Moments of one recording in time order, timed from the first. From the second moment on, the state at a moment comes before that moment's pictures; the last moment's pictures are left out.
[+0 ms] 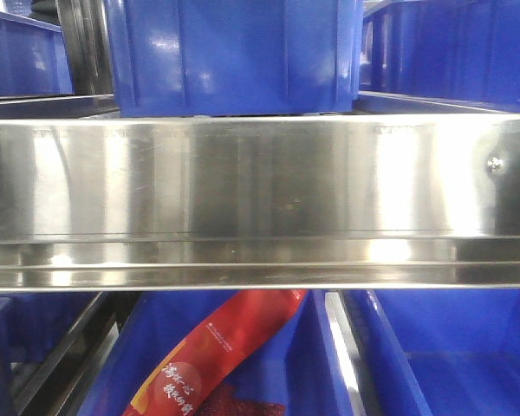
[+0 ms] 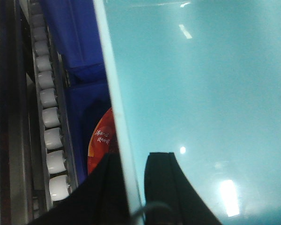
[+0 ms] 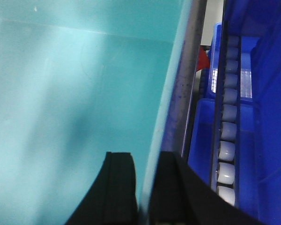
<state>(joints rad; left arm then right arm) -0.30 1.53 -1.87 -0.01 1.24 -0.13 0.24 1.46 -1.83 0.06 1.19 0.13</state>
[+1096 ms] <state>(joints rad) -0.30 1.53 -1.87 0.01 1.01 -0.13 0.24 1.46 -1.83 0.04 1.15 0.13</state>
